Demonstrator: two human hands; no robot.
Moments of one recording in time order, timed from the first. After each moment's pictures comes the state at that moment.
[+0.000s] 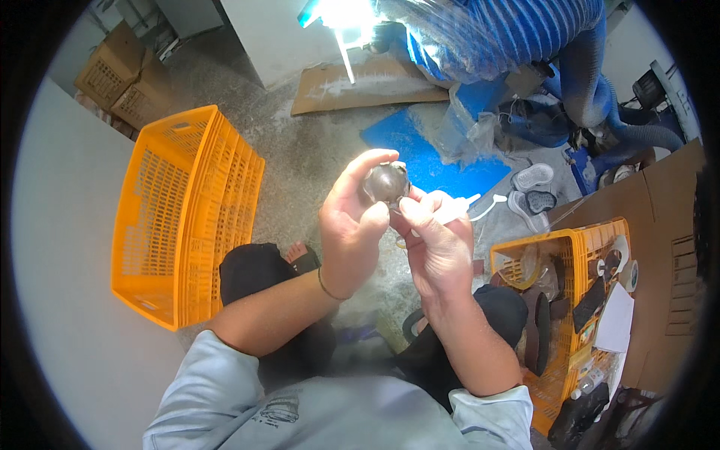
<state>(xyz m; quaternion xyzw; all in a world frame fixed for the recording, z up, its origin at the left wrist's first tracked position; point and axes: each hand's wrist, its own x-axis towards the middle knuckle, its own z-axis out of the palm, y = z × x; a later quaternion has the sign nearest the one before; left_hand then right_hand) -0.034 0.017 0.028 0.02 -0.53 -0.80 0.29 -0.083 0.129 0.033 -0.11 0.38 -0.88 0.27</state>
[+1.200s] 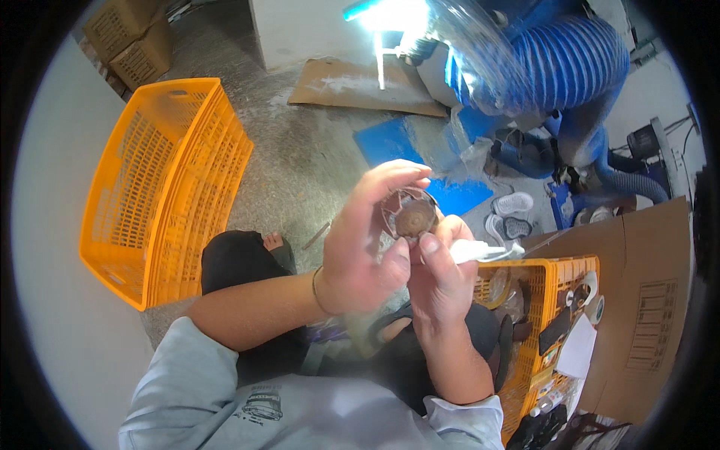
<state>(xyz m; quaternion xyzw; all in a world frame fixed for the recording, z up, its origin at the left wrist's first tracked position) -0.023 0.011 0.033 -0.16 -0.58 -0.69 0.40 -0.066 0.134 0.050 -0.14 0.47 -0.84 0.22</state>
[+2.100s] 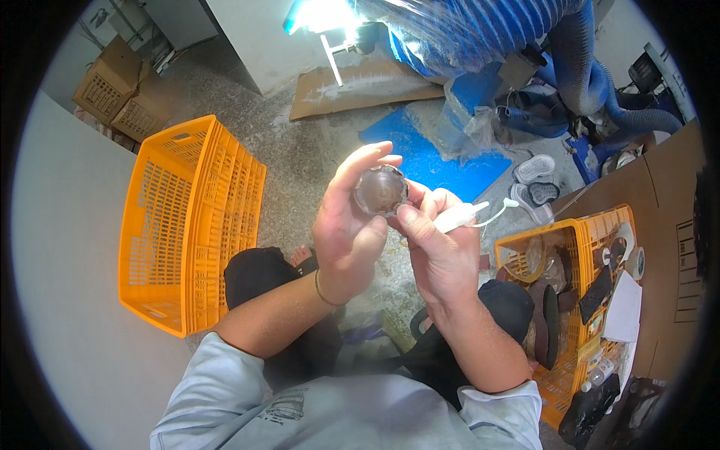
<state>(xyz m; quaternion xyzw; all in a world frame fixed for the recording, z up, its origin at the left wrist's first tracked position) -0.028 0.017 0.028 -0.09 -0.61 -0.71 0.35 -0.076 0.138 0.048 -0.12 0.45 -0.86 0.23</state>
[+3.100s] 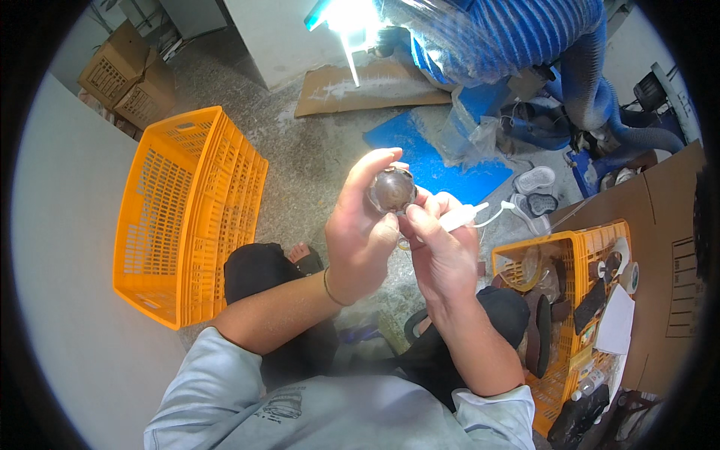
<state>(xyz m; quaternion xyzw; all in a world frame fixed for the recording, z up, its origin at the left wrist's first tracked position) -0.023 0.022 0.030 -0.04 -0.58 -0.75 0.31 -0.076 0.132 0.045 -0.09 0.41 -0.87 0.26</state>
